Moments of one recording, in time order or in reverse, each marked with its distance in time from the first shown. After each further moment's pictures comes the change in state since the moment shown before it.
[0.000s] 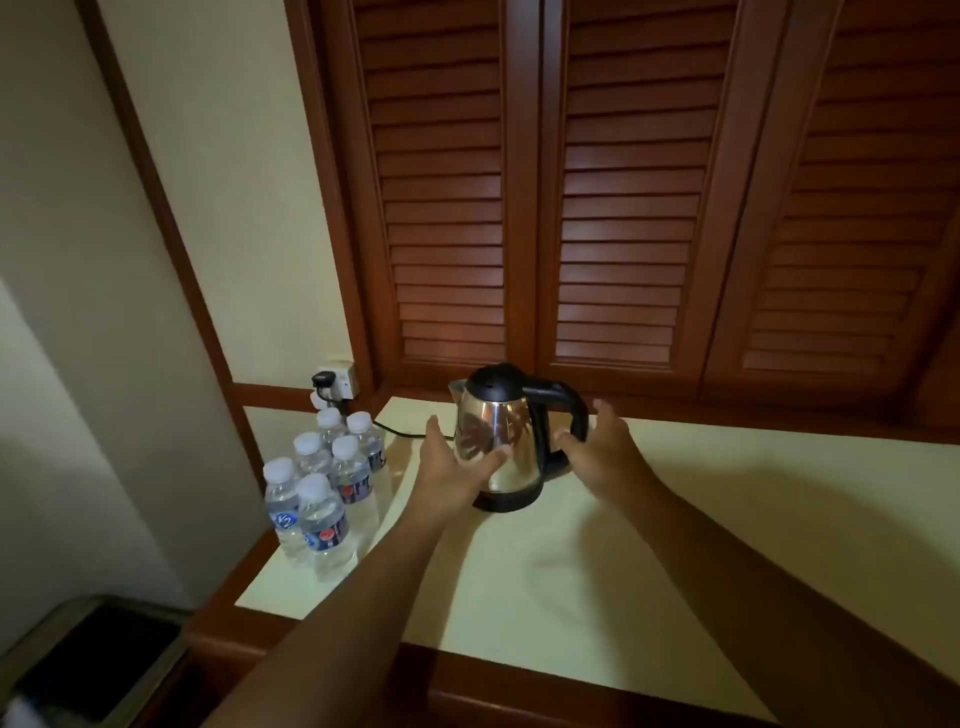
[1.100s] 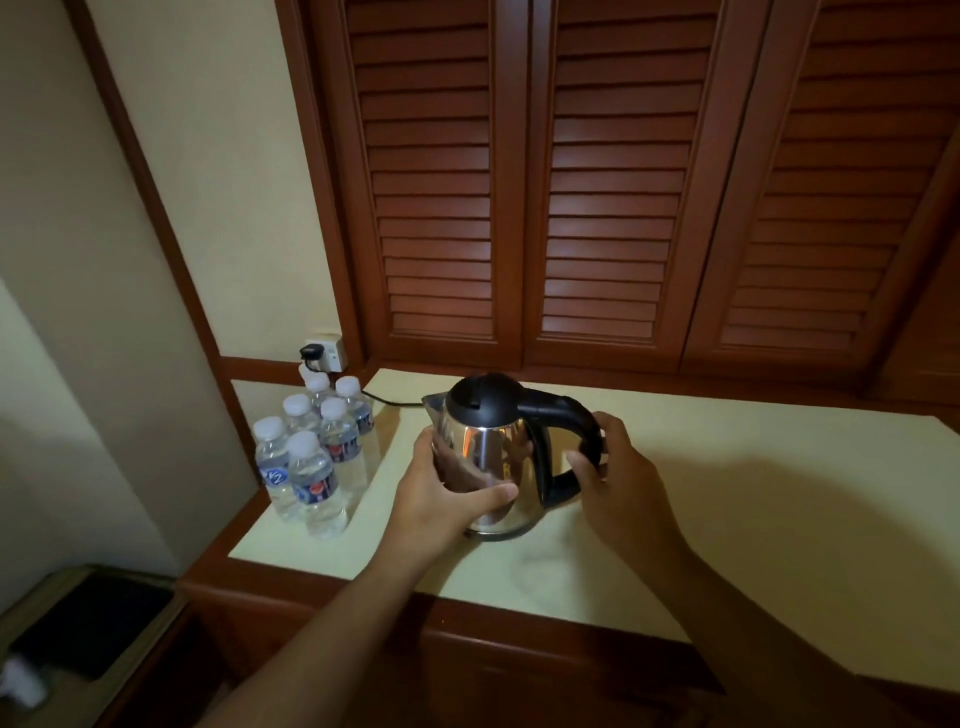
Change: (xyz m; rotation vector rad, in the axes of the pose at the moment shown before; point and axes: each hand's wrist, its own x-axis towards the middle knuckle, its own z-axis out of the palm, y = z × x) left_hand -0.047 -0.044 -0.004 -0.107 -0.077 0.228; right_hand -0.079 0.035 -0.015 -0.125 0.114 -0.283
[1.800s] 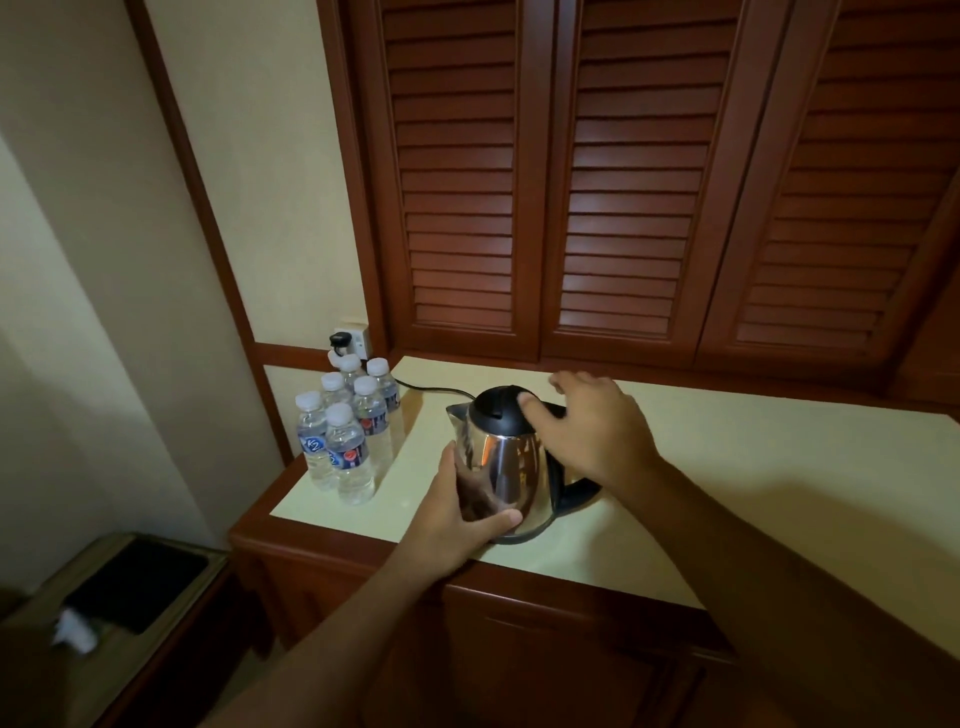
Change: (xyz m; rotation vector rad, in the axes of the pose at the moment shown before) left_hand -0.060 -0.020 0.003 0.086 -0.155 0.034; right_hand 0.001 -0.078 -0.027 -0.390 -0.108 -0.139
